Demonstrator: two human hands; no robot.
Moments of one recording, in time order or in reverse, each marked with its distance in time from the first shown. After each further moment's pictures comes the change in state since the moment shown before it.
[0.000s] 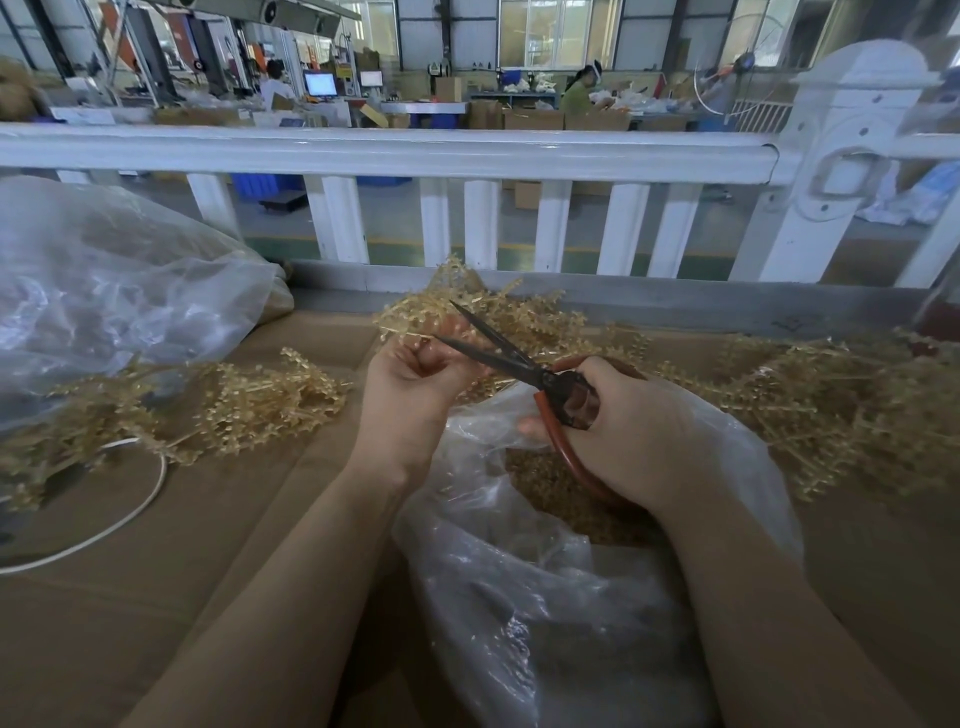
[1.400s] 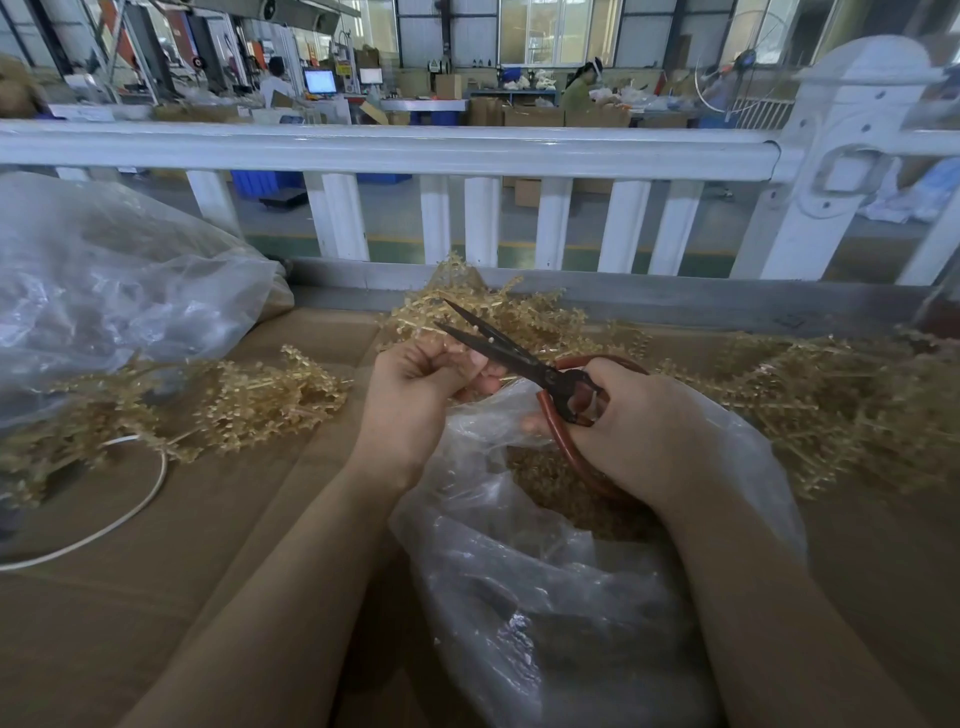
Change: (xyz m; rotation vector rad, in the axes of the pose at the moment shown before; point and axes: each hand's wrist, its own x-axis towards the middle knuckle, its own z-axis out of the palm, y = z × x) left_hand -0.004 0.008 0.000 0.048 -0.028 -0.083; right_hand 0.001 0.006 0.005 -0.055 0.149 -0.068
